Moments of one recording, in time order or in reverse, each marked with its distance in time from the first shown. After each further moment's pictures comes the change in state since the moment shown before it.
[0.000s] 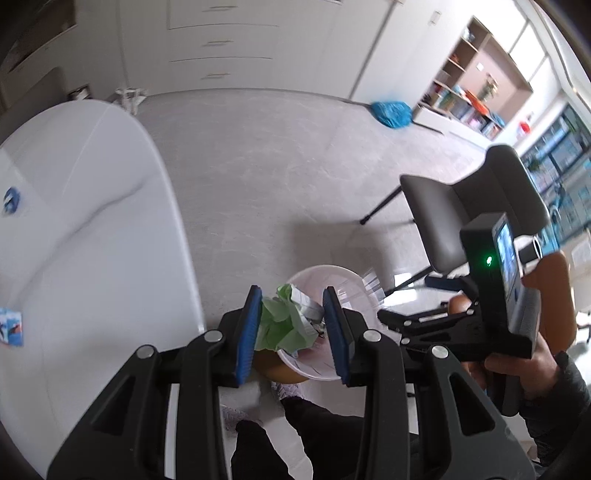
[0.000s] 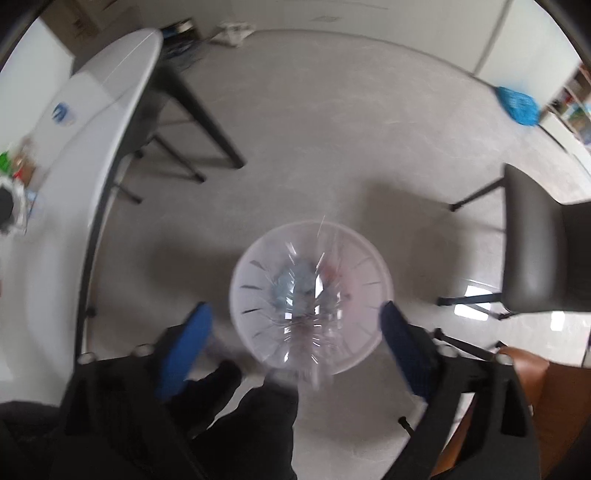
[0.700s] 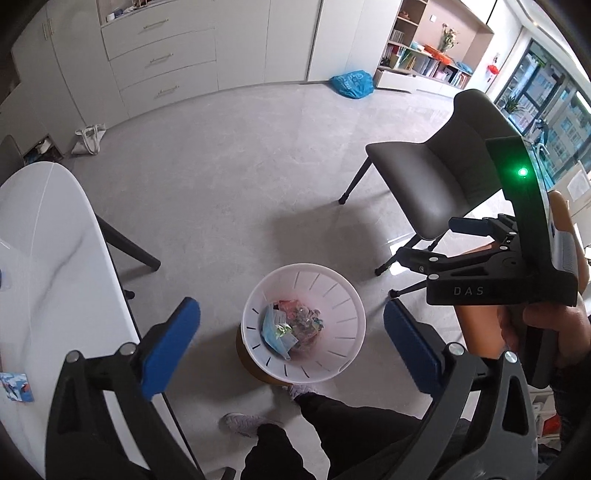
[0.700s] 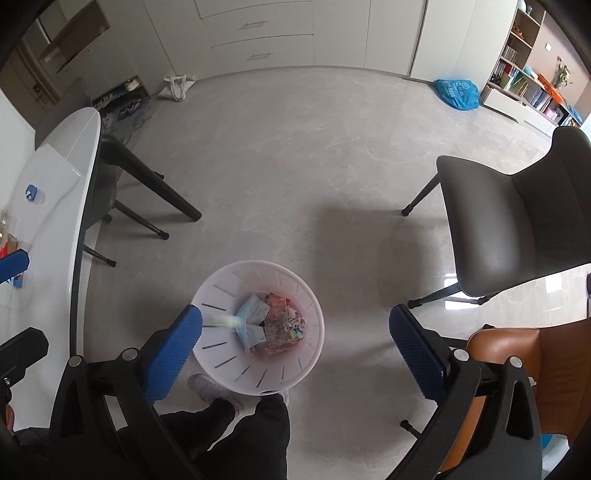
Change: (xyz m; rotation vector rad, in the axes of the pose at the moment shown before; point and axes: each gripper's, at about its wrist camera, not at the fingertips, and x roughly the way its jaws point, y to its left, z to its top) left arm 0.025 -0.093 0.012 0.213 0.052 0.004; right arm -0.049 -0.081 -0.006 0.158 -0.121 -0.072
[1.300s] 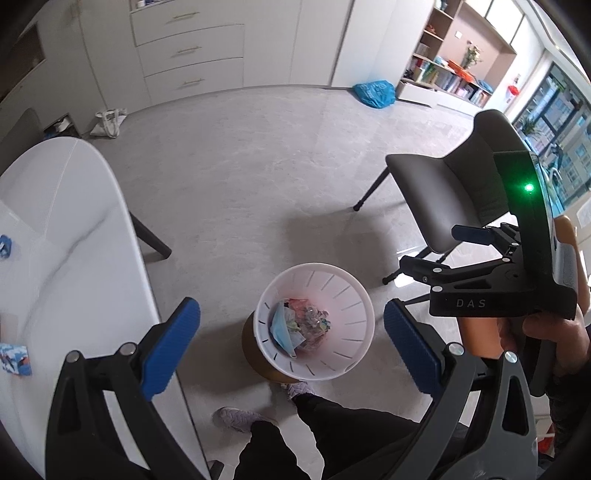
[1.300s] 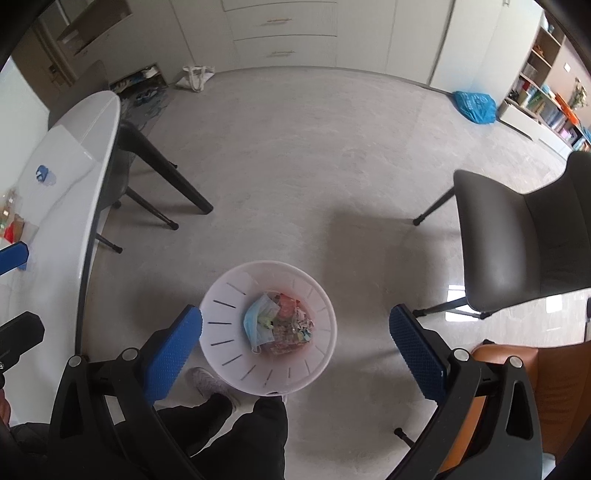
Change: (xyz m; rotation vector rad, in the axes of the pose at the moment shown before) left arm -0.020 0.027 -0.013 -0.103 -0.020 0.039; right arm -0.003 0.037 0.006 -0.089 -0.002 0.030
